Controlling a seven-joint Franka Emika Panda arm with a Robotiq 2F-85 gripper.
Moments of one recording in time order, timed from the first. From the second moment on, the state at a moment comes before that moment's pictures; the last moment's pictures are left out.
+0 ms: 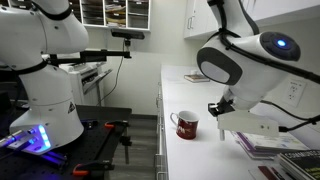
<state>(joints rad) -0.64 0.50 0.55 -2.12 0.72 2.50 -2.14</state>
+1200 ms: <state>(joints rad) -0.28 0.44 0.09 -2.03 0.96 1.76 -2.38</state>
